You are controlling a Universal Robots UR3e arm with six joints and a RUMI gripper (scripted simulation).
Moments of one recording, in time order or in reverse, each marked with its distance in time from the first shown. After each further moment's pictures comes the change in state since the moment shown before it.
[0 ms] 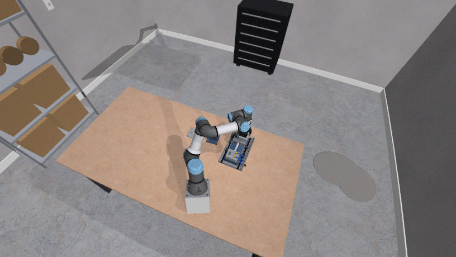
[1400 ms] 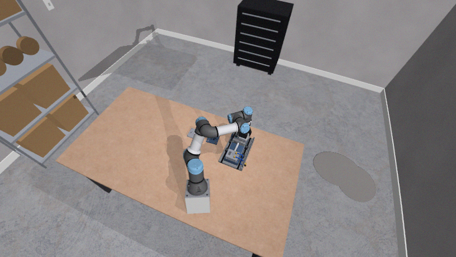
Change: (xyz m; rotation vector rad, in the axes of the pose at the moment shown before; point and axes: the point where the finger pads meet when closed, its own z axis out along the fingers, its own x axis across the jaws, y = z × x) arm 0.000 0.000 0.011 0.000 0.000 0.000
